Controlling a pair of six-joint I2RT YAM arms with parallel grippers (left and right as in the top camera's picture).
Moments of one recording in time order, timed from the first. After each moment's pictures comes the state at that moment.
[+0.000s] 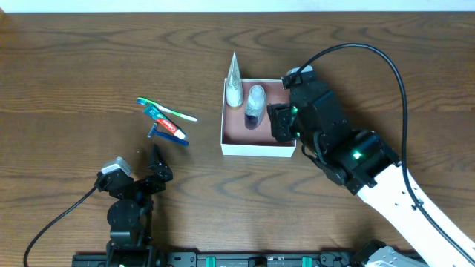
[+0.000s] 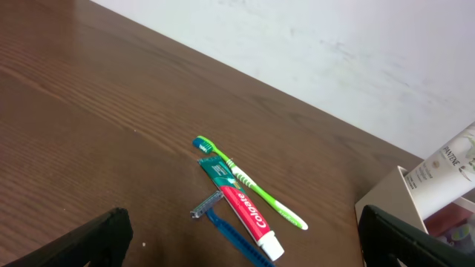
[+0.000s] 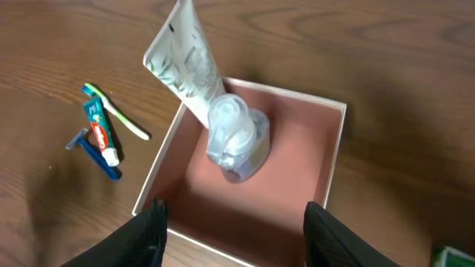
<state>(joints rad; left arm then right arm) -0.03 0.10 0.03 -0.11 -0.16 -0.43 0.65 1.29 1.19 -0.63 0.15 0.41</state>
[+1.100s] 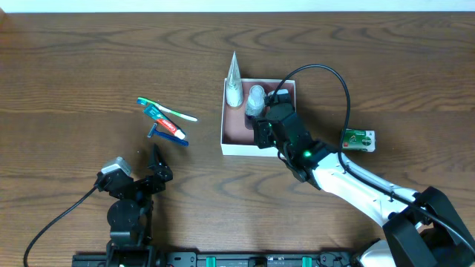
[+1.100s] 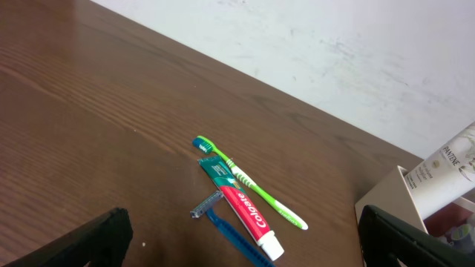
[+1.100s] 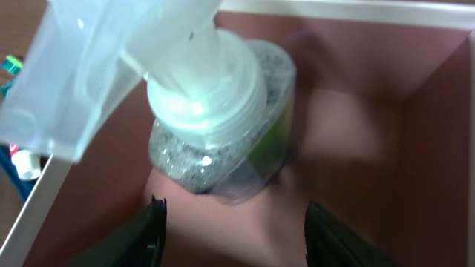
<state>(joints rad) -0.03 0.10 0.03 -0.11 -0.16 -0.43 0.65 1.58 0.82 0.05 0.15 0.45</state>
